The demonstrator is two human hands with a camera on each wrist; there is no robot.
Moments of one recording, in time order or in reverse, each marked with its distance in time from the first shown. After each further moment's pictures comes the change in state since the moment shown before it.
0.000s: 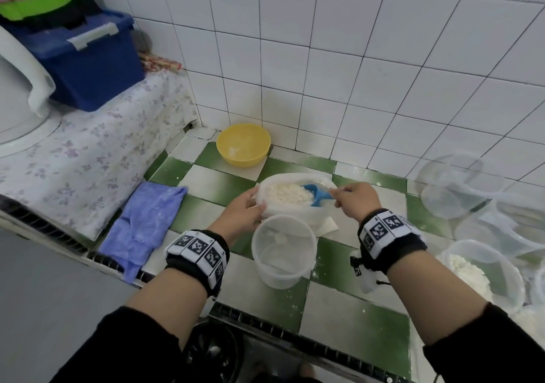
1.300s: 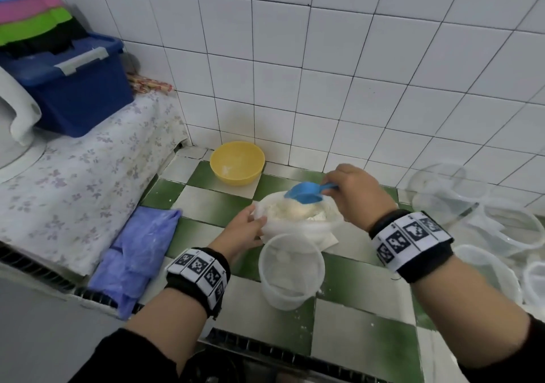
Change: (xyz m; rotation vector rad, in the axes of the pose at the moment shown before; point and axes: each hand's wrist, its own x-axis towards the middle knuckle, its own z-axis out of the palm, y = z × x) left_hand 0.026 -0.006 -0.014 -0.085 -0.080 -0.104; right_hand -0.023 -0.048 -0.019 -0.607 0.149 -0.742
